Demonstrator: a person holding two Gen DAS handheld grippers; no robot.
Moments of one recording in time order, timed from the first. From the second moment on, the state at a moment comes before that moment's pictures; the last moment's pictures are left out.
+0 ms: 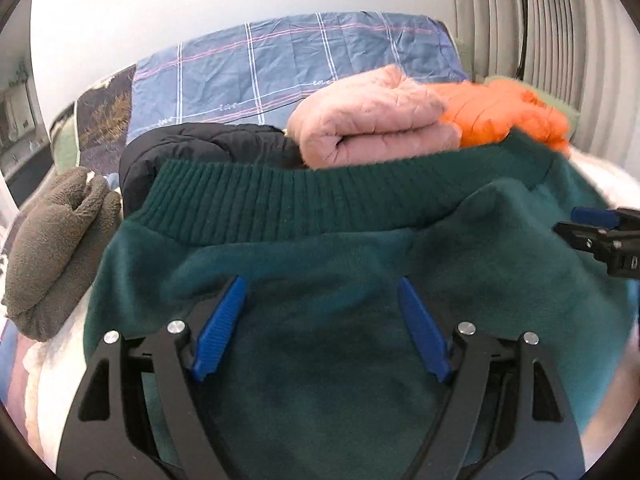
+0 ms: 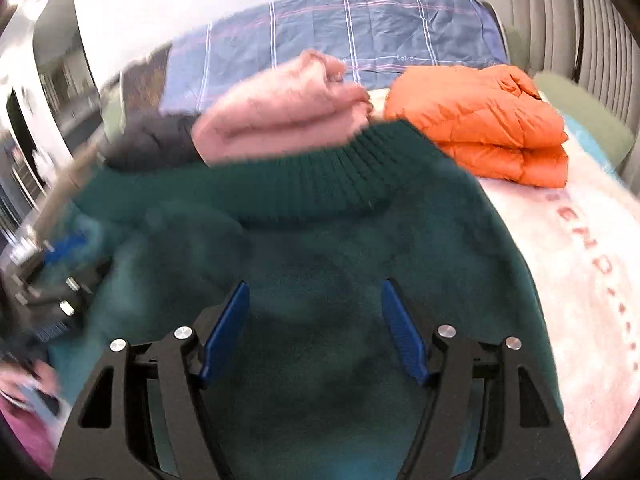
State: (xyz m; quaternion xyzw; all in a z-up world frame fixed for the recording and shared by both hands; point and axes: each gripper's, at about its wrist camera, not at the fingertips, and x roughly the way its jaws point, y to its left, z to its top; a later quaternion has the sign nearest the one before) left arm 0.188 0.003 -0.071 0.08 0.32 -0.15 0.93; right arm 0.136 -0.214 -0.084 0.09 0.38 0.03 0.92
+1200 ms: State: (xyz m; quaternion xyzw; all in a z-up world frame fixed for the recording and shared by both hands) left arm 0.219 -0.010 -0.080 0.12 0.38 -0.12 0.91; right arm 0.166 -0.165 -0.115 0.04 0.40 0.02 0.92
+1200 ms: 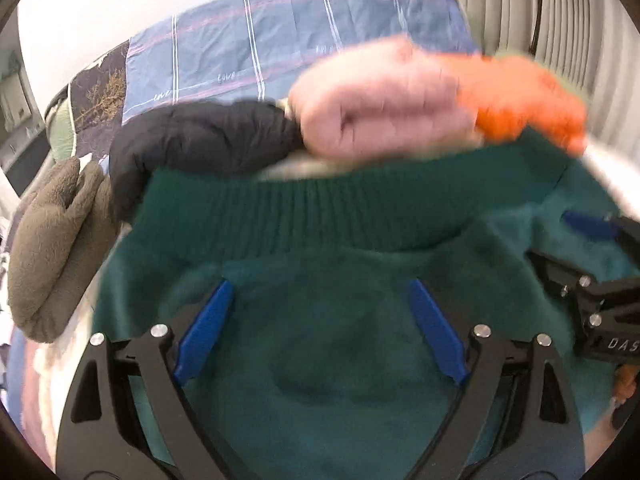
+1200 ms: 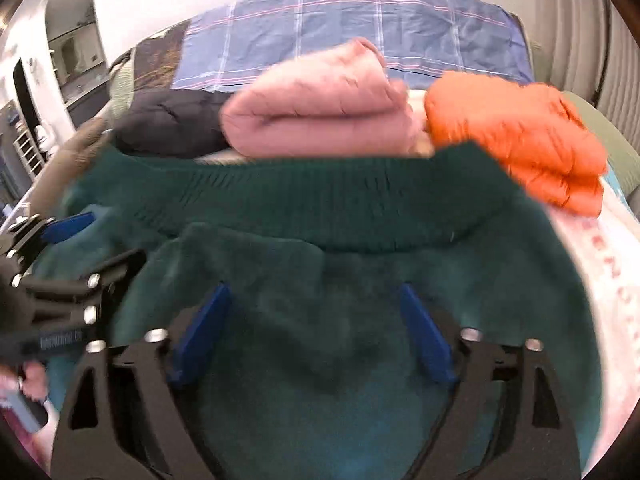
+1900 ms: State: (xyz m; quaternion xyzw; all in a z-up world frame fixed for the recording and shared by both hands) left arm 0.152 0.006 -0.092 0.10 0.31 -0.13 0.94; right arm 0.091 -0.168 -0.117 0.06 0.37 0.03 0.93
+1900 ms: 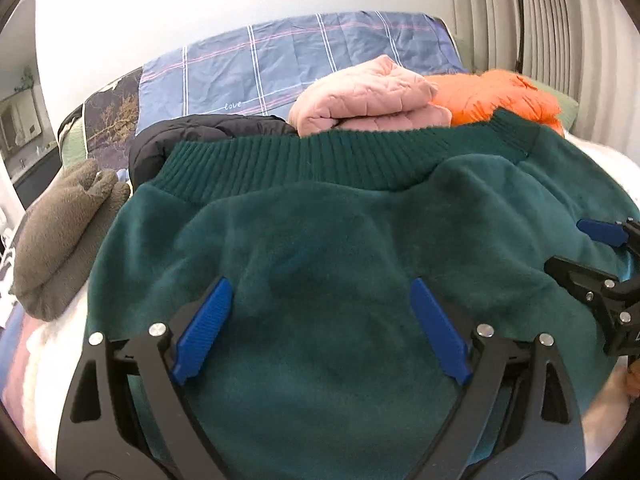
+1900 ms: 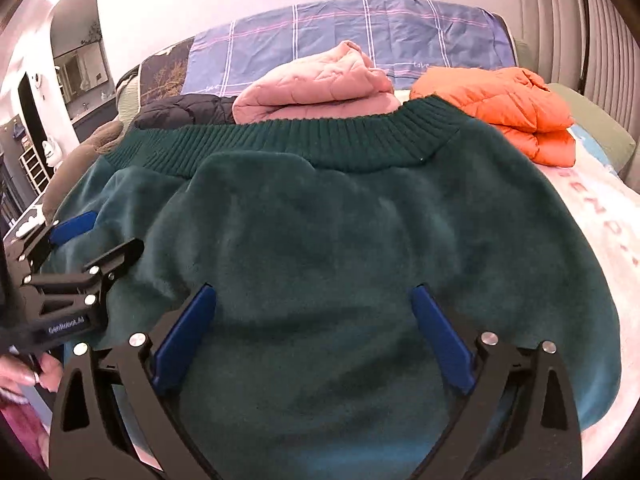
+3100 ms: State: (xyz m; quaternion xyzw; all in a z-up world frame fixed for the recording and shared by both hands) left arm 0.152 0.010 -0.094 0.09 0.30 -0.13 0.94; right arm 0.056 -0.205 -0.131 0.06 0.38 -0.05 0.92
